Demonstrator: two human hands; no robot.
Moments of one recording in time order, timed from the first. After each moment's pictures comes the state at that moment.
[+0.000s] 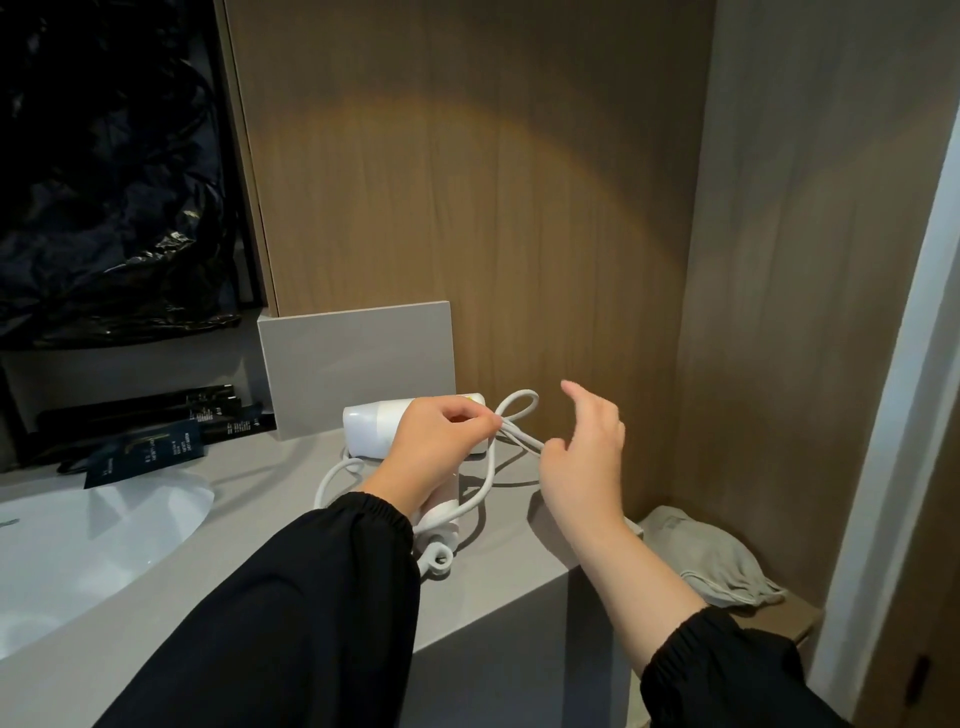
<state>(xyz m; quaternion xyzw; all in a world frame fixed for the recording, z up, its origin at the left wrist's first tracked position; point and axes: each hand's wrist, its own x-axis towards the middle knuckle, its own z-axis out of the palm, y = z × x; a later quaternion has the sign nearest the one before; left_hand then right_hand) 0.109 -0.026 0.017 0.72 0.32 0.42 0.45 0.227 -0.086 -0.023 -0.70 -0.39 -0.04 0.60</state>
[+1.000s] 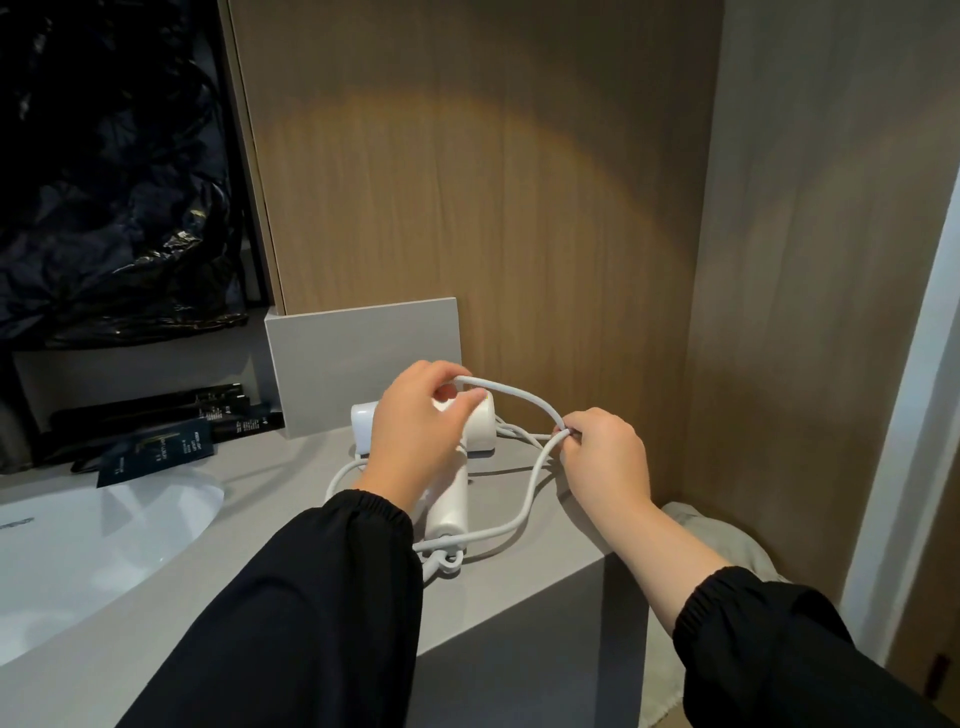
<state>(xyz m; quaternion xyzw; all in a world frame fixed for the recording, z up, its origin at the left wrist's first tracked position) 0.101 -0.002 0.014 0.79 0.30 0.51 0.17 0.260 -0.076 -0.027 -0.78 -0.44 -0.08 0.43</state>
